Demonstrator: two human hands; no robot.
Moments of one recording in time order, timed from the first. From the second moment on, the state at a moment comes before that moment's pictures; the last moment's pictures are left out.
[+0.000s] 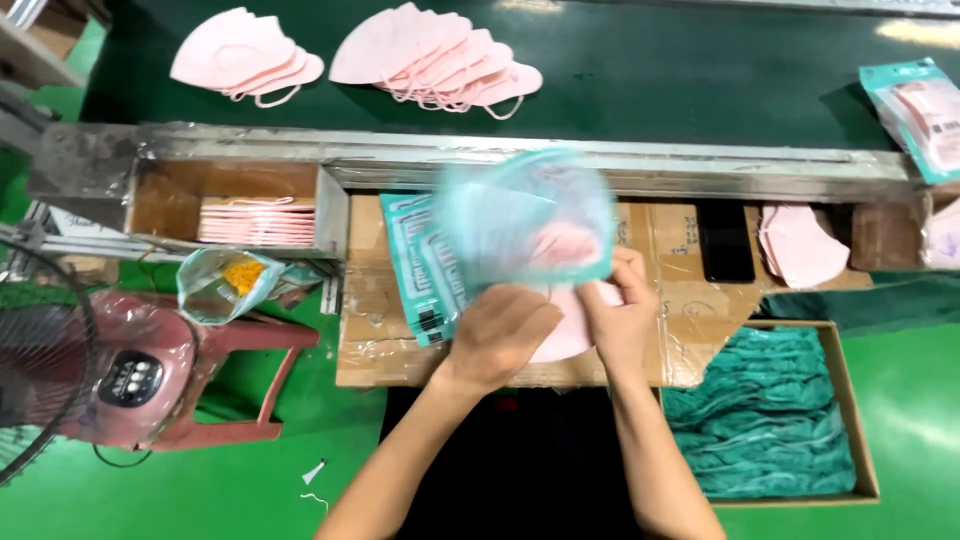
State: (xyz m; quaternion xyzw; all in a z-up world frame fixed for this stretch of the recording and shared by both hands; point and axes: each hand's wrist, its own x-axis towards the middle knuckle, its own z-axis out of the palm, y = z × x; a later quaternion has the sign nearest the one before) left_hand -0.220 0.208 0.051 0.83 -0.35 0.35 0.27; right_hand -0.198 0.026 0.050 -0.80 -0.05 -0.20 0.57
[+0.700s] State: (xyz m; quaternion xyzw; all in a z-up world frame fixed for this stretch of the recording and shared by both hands) left_hand -0.217 0.157 0.025 0.73 0.12 0.05 0.67; right_hand -0.231 0.005 0.020 -0.43 0.06 0.15 0.89
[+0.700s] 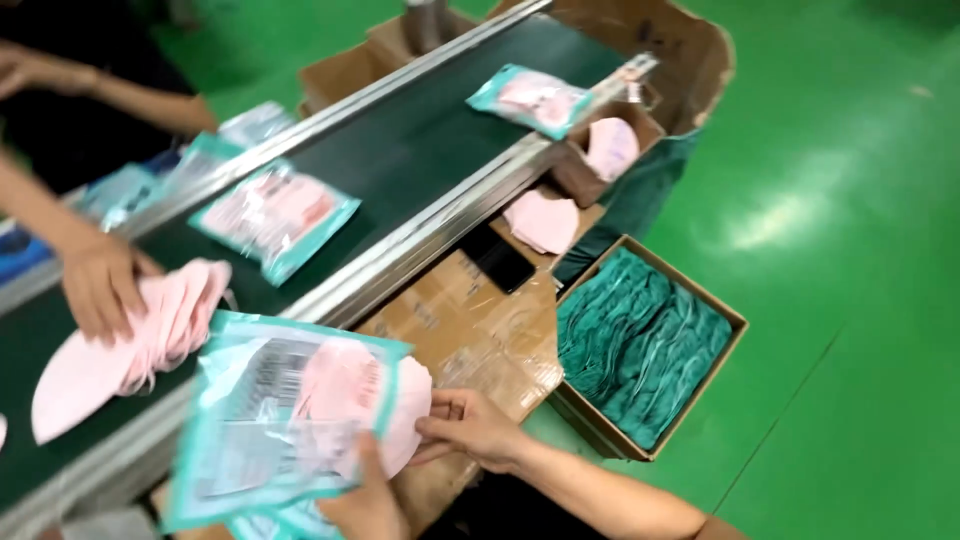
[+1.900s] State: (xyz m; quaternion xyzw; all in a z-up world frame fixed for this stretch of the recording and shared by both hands) left_hand -0.100 0.315 -0.273 0.66 -0.47 -0.20 0.55; right_hand -0.257 0.008 0.087 -0.65 0.01 -0.18 0.74
